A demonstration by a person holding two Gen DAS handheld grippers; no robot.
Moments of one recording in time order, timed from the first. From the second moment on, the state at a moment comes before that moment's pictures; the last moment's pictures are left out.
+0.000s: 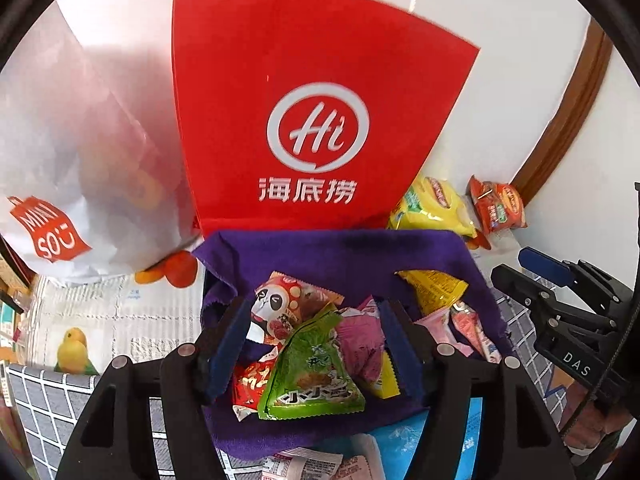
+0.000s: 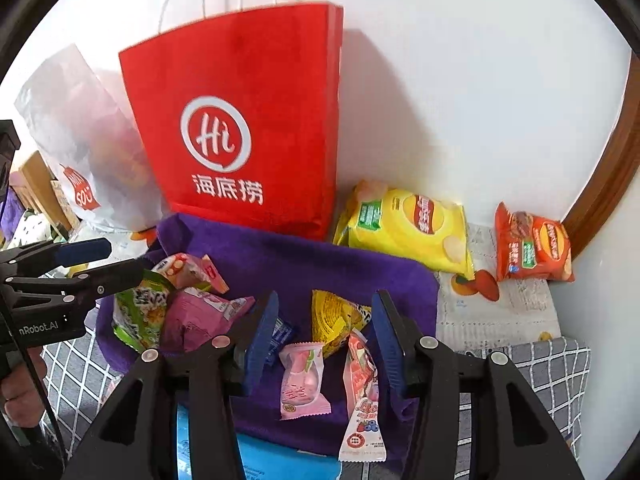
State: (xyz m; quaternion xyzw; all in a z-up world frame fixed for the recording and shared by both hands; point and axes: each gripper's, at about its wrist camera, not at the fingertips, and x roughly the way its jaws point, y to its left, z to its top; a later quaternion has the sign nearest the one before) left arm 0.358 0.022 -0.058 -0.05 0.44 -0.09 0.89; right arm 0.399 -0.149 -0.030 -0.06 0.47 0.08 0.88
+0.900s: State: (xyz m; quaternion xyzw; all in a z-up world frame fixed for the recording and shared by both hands) left arm 0.254 0.053 0.007 -0.03 0.43 -0.06 0.90; right arm 0.247 -0.119 0.021 -0.04 0.45 0.08 0.89
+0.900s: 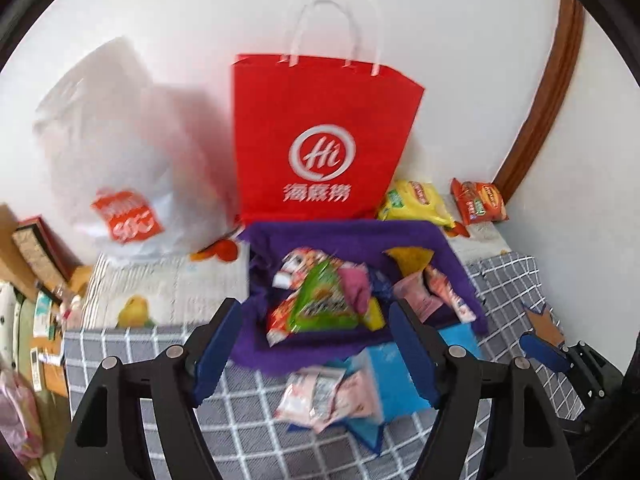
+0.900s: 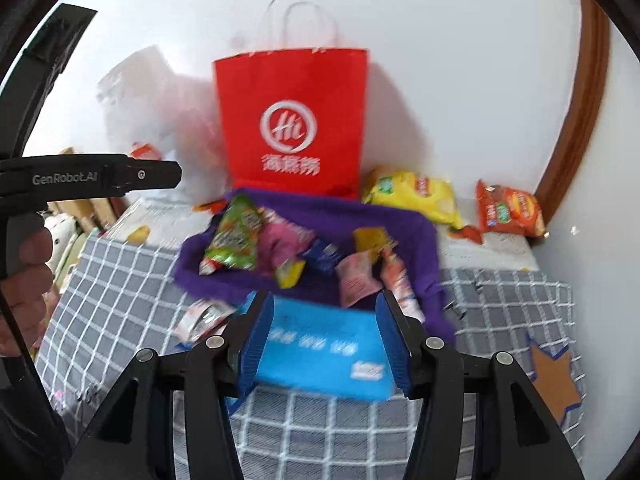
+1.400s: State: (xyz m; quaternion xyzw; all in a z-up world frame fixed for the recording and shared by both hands) left arm 0.231 0.075 -0.093 -0.07 0.50 -0.07 0.86; right arm 0.197 -0.092 -0.017 -0.04 0.49 0.11 0.87
